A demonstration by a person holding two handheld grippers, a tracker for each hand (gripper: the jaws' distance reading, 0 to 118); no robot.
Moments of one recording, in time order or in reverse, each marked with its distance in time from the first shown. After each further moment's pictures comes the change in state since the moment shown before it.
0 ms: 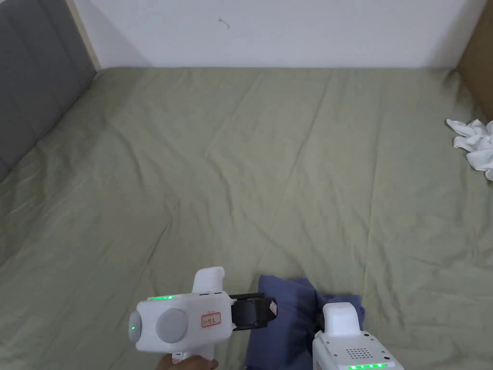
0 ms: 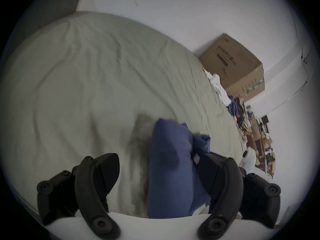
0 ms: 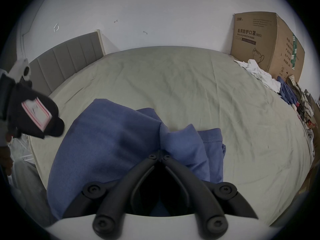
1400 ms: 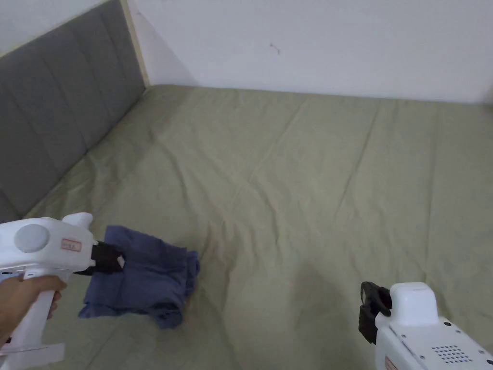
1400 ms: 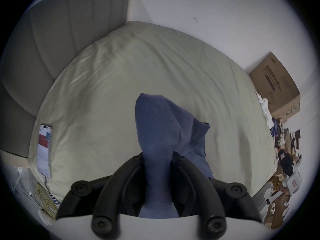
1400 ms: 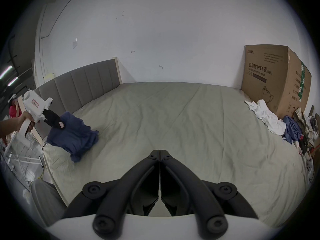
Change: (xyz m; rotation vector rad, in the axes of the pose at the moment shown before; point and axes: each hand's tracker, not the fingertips) left arm -0.233 0.142 0.214 0.062 0.440 0.086; right arm -0.022 0.114 0.040 0.233 0.108 0.066
